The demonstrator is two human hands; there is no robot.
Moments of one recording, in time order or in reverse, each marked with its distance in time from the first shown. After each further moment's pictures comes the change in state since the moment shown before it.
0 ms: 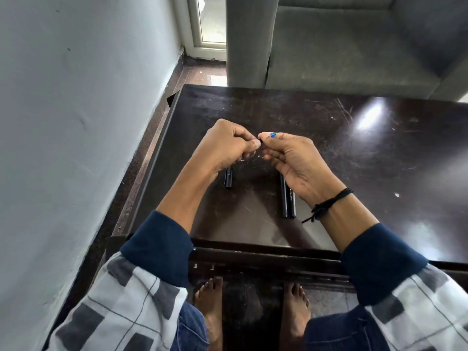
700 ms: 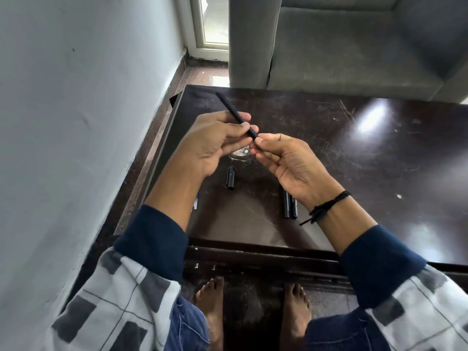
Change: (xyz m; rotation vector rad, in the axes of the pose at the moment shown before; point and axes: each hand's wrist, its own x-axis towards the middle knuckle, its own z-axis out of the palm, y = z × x) left_hand -0.006 0.007 -0.019 -0.751 -0.001 -0.135; right_hand -0.009 -0.001 0.009 0.168 -0.099 0.063
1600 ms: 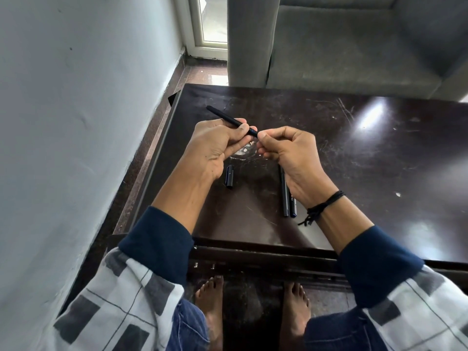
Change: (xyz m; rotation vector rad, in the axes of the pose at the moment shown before) left_hand 0.004 -0.014 0.011 -0.118 0.187 -0.031; right_hand 0.006 0.008 -0.002 -0.316 0.136 -0.305
